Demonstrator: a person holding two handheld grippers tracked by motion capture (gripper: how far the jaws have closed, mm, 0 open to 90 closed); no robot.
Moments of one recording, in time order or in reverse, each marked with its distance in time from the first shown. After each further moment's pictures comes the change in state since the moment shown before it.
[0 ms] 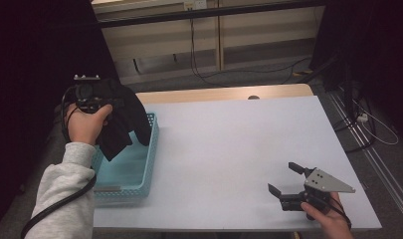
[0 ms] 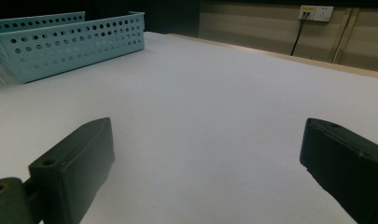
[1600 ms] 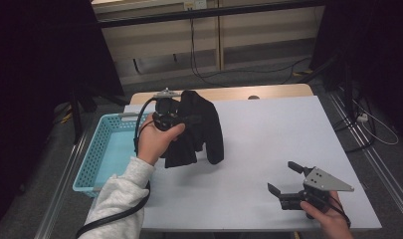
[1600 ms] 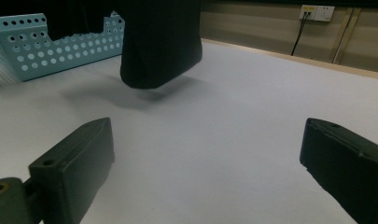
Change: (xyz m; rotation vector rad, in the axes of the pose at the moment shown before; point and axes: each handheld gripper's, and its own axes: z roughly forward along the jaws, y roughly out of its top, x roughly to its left) left arm -0.157 -0.053 0.057 0.066 -0.465 0.224; right arm -0.001 0.001 0.002 0.005 0.001 -0.009
